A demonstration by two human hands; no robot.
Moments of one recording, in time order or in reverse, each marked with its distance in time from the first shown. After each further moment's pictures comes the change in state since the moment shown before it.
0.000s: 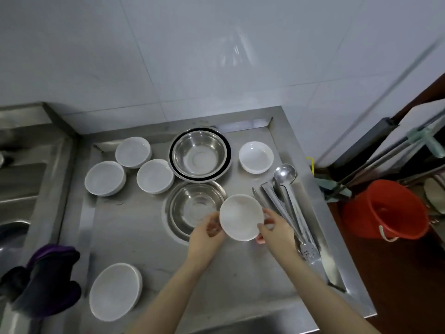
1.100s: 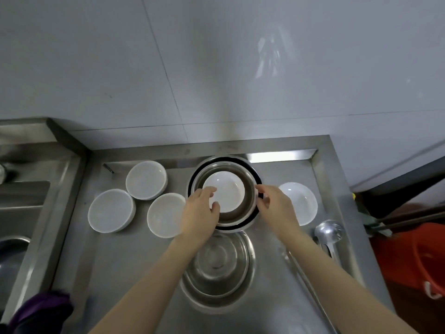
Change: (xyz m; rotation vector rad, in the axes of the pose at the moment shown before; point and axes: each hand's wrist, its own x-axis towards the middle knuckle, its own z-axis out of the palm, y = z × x) left_hand 0.195 0.061 -0.076 0.572 0.236 0.230; right_hand 0.178 -0.133 0.066 -0.330 -0.123 -0.417
